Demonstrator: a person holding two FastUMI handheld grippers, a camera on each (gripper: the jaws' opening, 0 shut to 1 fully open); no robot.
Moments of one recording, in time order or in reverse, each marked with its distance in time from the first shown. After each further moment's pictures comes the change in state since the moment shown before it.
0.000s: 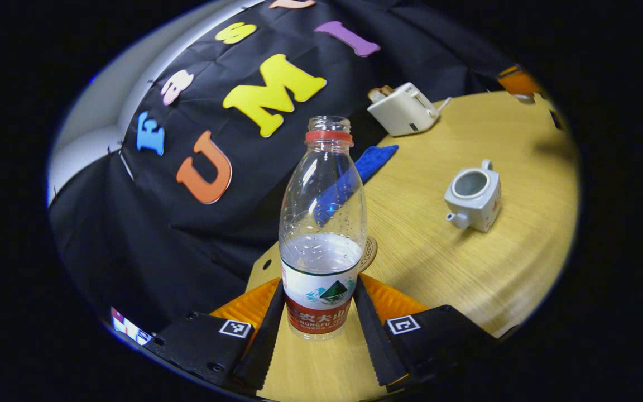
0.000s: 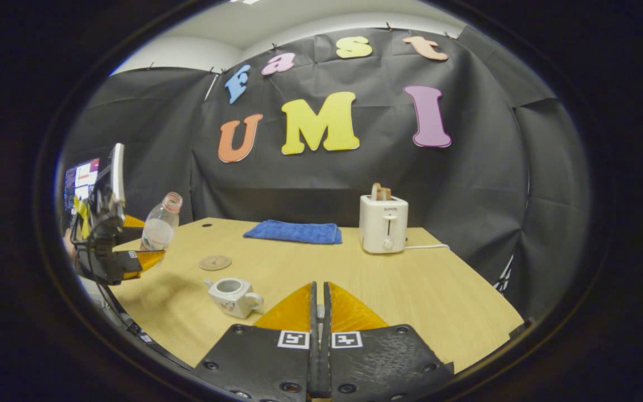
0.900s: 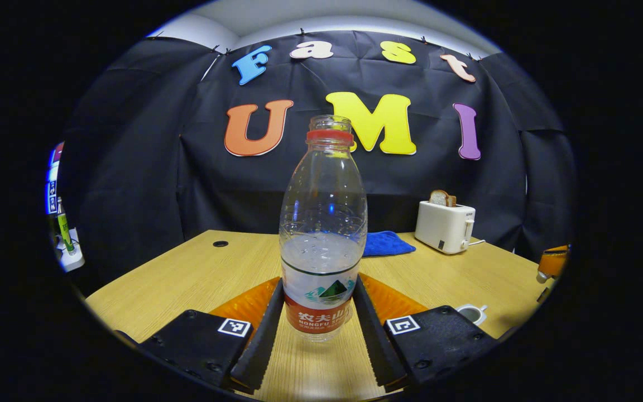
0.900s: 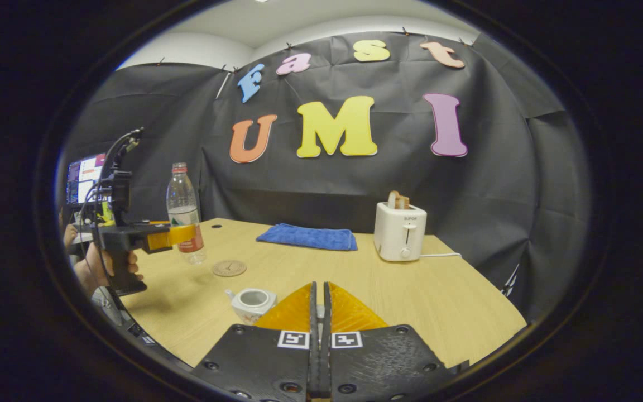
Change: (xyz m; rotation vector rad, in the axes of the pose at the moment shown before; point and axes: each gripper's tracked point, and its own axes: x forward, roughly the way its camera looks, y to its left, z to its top) left arm 0.070 0.023 0.043 -0.644 -0.196 -0.074; right arm 0.008 0.038 0.010 -0.034 -0.003 0.025
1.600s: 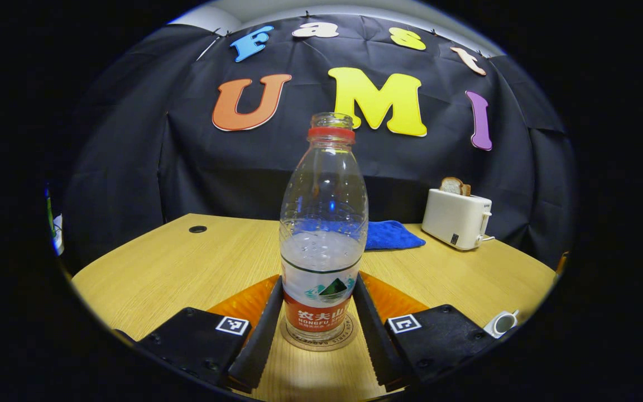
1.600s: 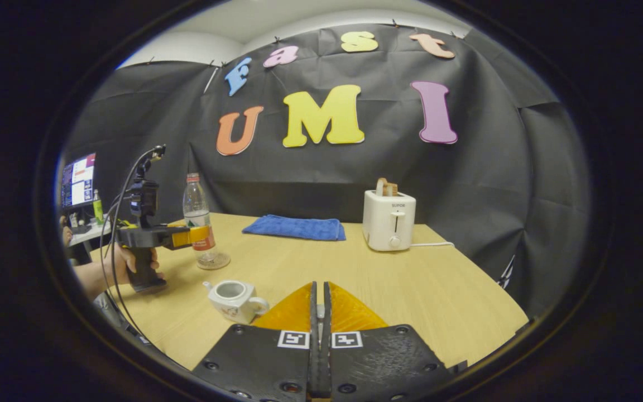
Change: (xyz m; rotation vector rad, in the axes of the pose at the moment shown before) left arm 0.065 -0.007 -0.035 -0.028 0.069 -0.034; right arm 0.013 -0.026 -0.017 0.027 0.041 -0.041
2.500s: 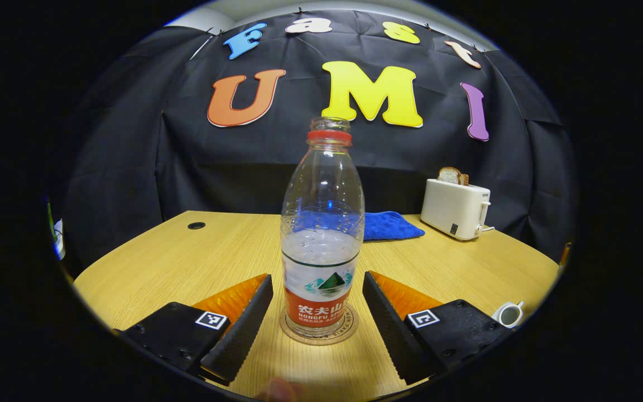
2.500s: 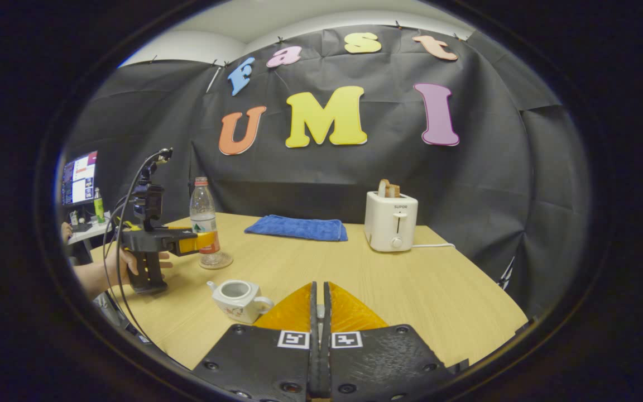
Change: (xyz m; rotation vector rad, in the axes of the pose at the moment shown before) left arm -0.013 0.002 -0.010 0.027 0.046 0.009; right arm -0.003 0.012 0.002 -0.014 -0.005 0.008
